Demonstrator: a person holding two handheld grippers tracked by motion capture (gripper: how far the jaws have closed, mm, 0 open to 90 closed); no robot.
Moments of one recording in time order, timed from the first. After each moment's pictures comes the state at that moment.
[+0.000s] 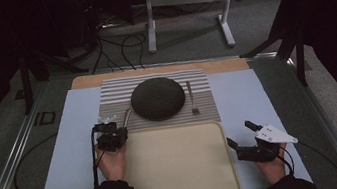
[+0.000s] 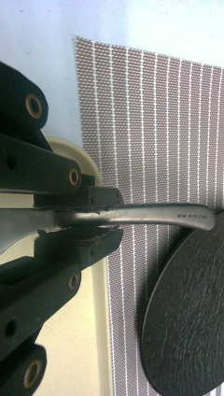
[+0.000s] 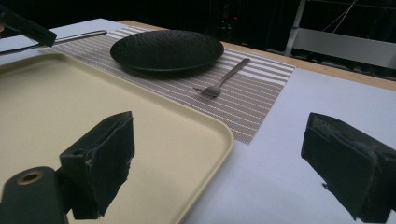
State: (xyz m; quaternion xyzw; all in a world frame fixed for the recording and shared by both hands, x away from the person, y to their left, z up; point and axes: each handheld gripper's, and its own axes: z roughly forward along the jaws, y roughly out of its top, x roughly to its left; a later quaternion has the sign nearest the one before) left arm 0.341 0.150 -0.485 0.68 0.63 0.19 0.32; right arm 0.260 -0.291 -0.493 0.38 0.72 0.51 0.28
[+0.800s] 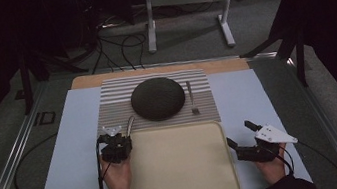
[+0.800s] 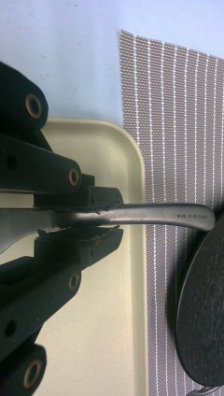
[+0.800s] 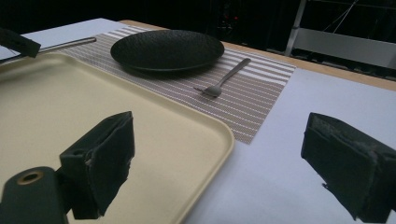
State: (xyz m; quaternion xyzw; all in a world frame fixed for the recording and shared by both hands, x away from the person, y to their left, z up) left arm 0.308 0.137 -0.491 0.68 0.63 0.20 0.32; right arm 0.260 -0.290 -0.493 0.38 0.72 0.50 0.28
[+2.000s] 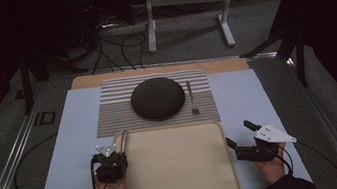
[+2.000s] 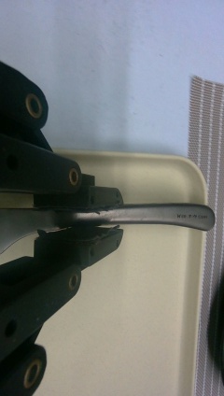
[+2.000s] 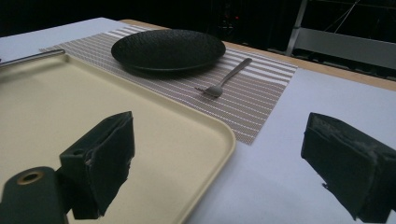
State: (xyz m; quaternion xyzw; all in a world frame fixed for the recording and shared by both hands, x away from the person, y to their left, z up) left arm 0.259 0.150 -0.502 0.66 0.65 0.21 0.30; right arm 0.261 -0.289 -0.493 0.38 0.72 0.50 0.28
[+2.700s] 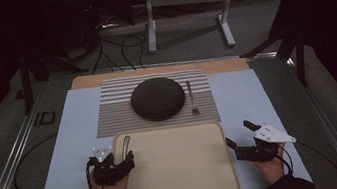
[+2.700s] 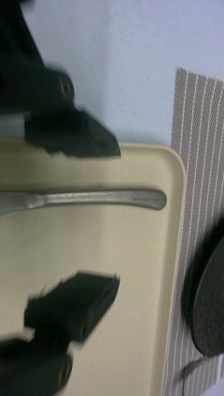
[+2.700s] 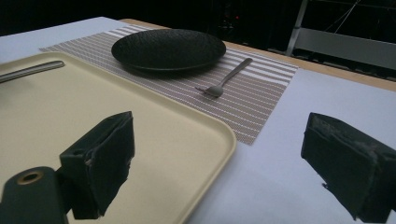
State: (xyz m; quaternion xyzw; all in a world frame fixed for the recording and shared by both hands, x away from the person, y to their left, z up) left arm 0.253 0.156 -0.494 0.65 0.63 0.20 0.38; right arm 0.261 -0.288 -0.493 0.38 0.72 0.50 0.28
